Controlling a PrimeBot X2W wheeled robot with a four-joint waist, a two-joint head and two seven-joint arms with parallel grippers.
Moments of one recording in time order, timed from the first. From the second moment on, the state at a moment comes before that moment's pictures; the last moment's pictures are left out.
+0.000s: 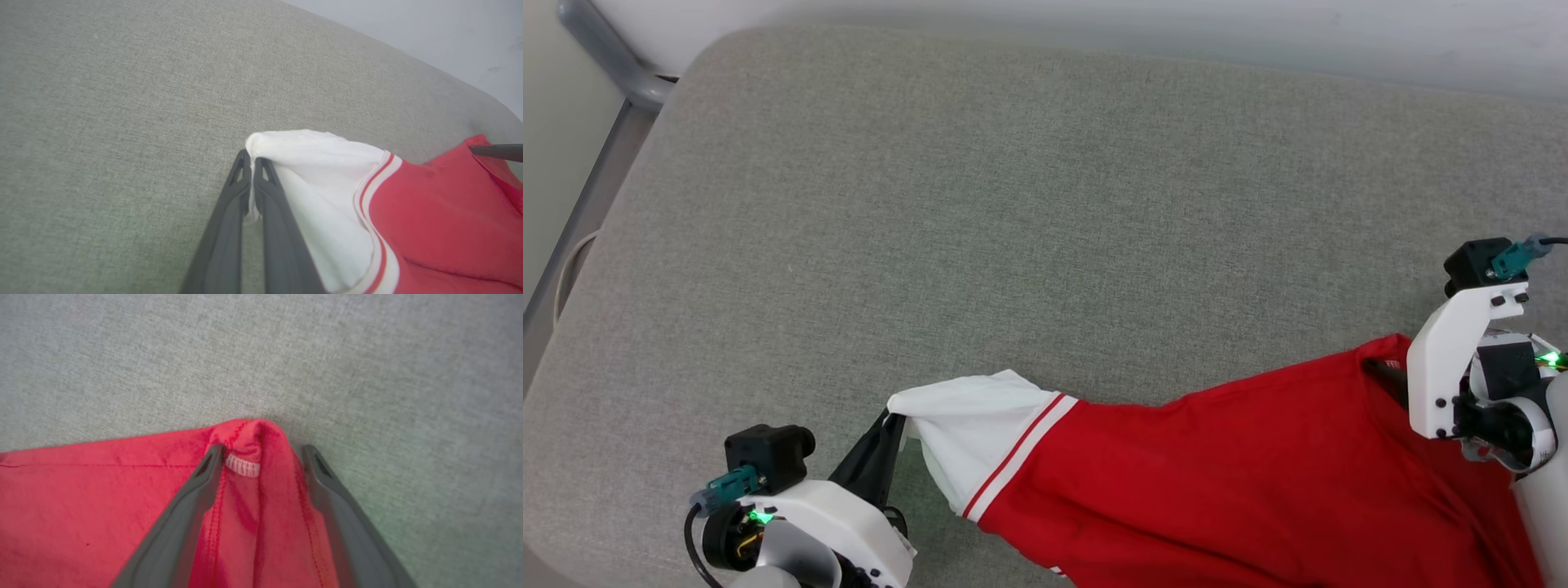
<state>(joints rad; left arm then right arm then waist) -0.15 0.49 -0.57 0.05 -0.88 0.19 -0.13 -0.47 -0.35 0.14 0.44 0.41 0.13 0.81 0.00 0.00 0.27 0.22</state>
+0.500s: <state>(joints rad) -0.14 0.50 -0.55 0.08 -0.90 0.19 -0.15 -0.50 -0.34 0.18 0.49 0.48 0.13 0.76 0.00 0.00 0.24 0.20</state>
